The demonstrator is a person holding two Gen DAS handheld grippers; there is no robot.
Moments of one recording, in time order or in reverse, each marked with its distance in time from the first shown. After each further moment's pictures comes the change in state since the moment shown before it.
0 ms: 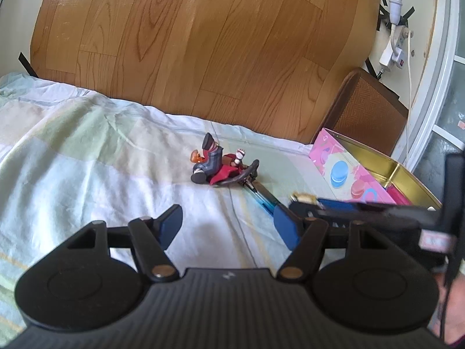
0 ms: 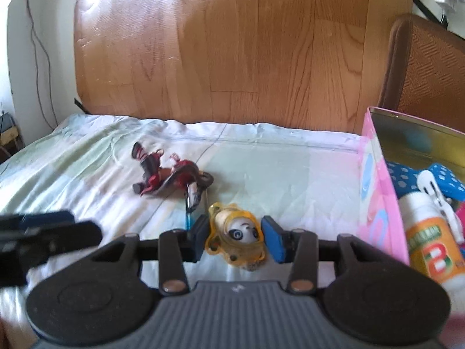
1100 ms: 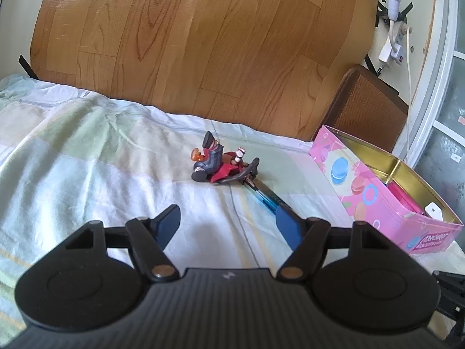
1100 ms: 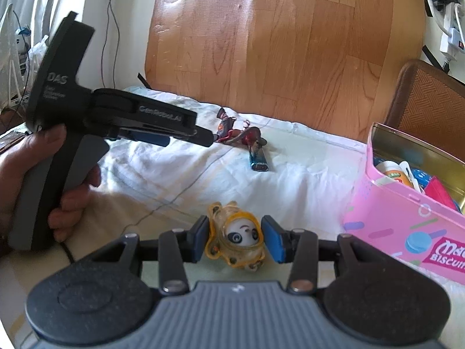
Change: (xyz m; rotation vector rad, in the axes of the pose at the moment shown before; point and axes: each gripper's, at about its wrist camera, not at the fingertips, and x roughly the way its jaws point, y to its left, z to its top) left arm -0.002 -0.001 -0.002 0.020 0.007 0.004; right arm -0.111 0.041 -0.072 -0.208 -0.056 0.056
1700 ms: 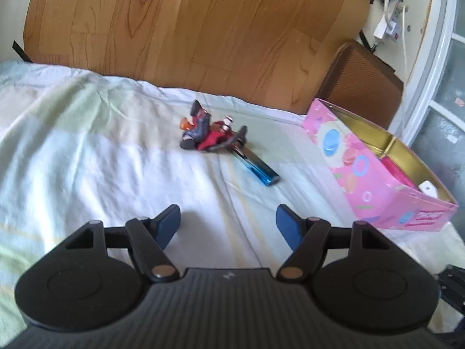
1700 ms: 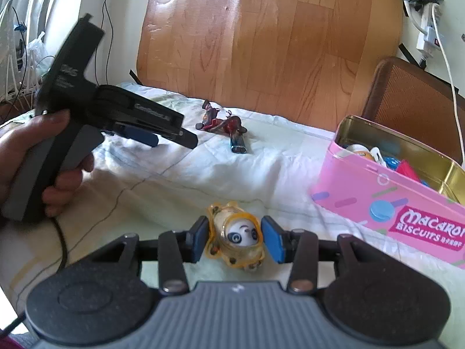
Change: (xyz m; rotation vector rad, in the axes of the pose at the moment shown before) left arm -0.004 -0.010 -0.011 0.001 0.107 -0.020; right arm -0.033 -0.015 -0.023 0.019 0.015 -0.051
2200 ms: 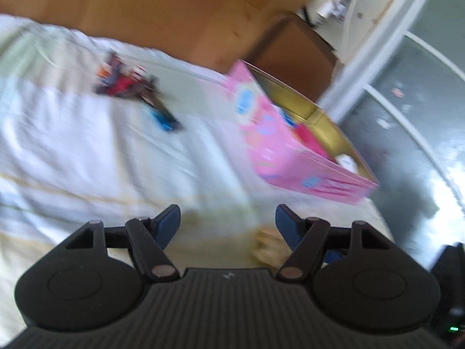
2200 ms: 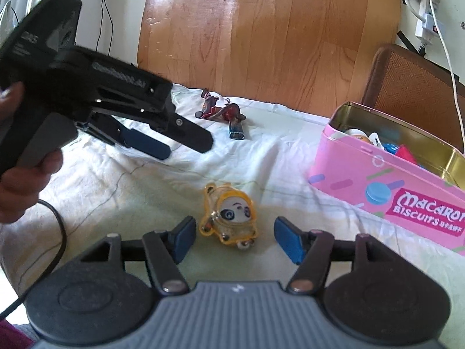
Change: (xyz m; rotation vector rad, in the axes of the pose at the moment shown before) left arm -0.016 -0.041 -0.011 -0.090 0.190 -0.326; right arm -0.006 -0.007 -0.007 0.011 0.027 0.017
